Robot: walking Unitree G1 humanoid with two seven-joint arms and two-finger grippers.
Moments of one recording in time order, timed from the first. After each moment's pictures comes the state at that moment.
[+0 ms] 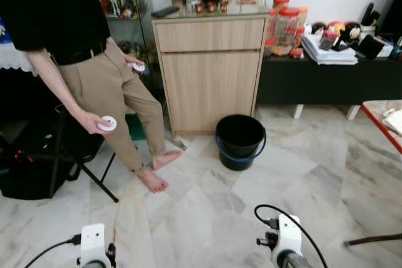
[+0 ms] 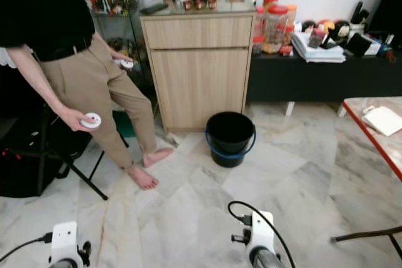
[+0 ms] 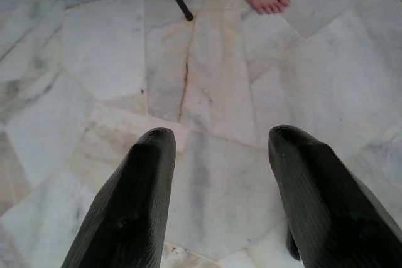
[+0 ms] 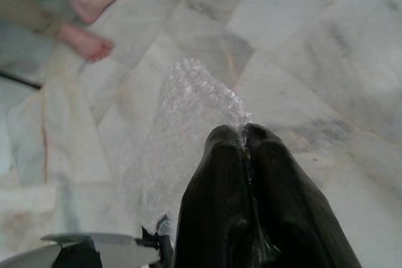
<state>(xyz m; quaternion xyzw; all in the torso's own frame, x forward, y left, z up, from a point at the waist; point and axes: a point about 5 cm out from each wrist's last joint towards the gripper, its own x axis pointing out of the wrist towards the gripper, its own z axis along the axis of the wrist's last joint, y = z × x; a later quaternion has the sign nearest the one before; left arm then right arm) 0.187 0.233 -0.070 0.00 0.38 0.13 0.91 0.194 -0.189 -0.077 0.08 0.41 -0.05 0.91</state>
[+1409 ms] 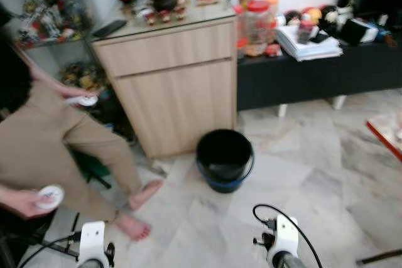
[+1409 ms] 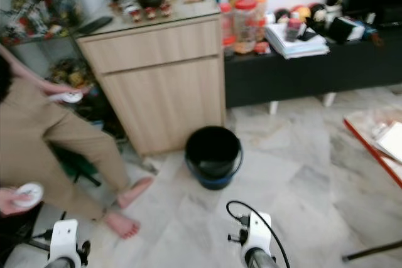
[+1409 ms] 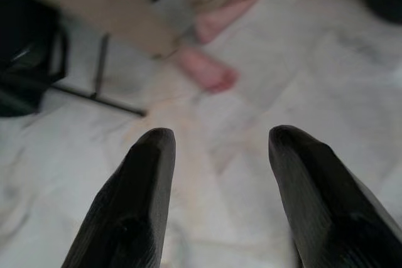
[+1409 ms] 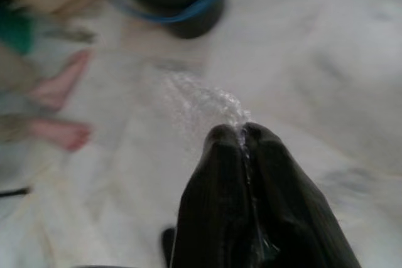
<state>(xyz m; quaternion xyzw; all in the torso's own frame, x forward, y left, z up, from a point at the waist) 0.194 0.230 -0.067 0.01 0.38 0.11 0.92 0.189 -0.183 -0.080 0.10 0.41 -0.06 0.90</state>
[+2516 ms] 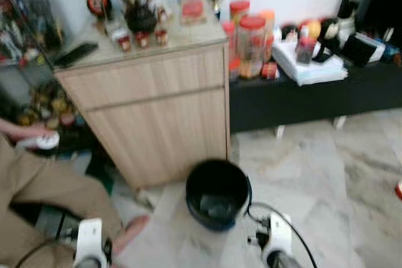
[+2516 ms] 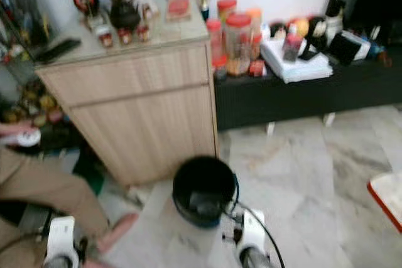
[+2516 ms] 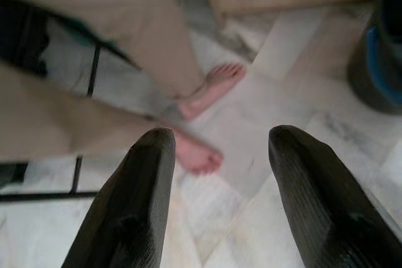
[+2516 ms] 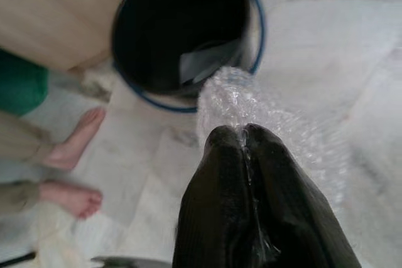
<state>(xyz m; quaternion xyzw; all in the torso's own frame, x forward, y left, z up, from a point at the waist) 0.197 0.246 -0.060 0.02 0.36 0.13 0.92 0.199 -0.163 -0.076 0.10 0.40 -0.03 0.91</state>
